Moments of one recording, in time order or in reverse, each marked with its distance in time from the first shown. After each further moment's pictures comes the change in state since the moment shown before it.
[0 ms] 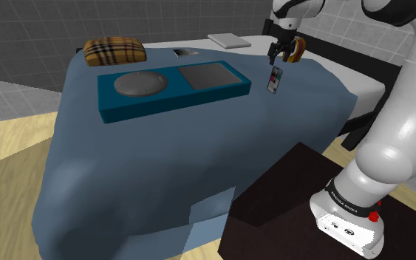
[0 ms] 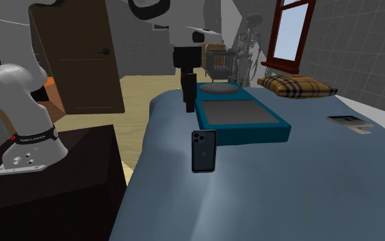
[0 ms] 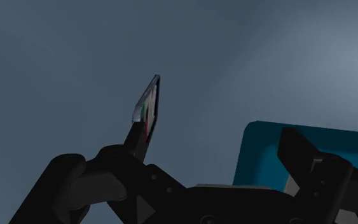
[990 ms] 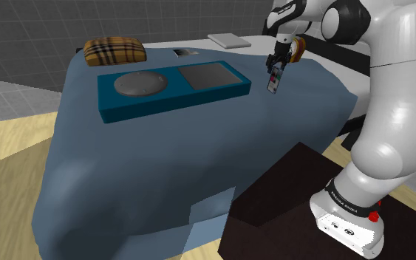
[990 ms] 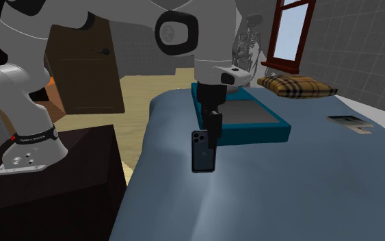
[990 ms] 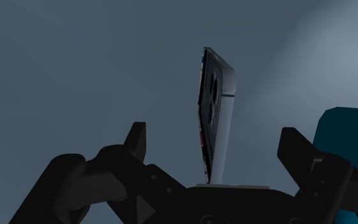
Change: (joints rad) arm -0.129 0.319 0.016 0.266 0.128 0.006 -0.087
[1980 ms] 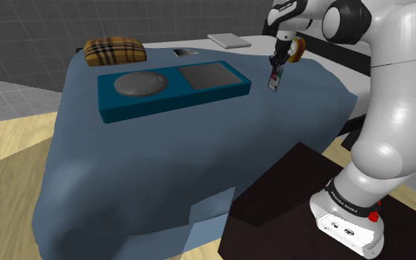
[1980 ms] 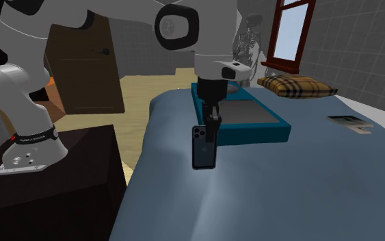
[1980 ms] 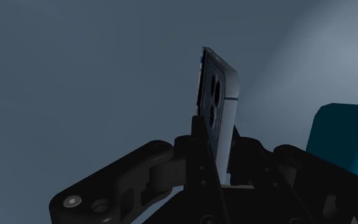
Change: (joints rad) arm -0.001 -0.006 -0.002 0.021 -0.003 -0.025 0.002
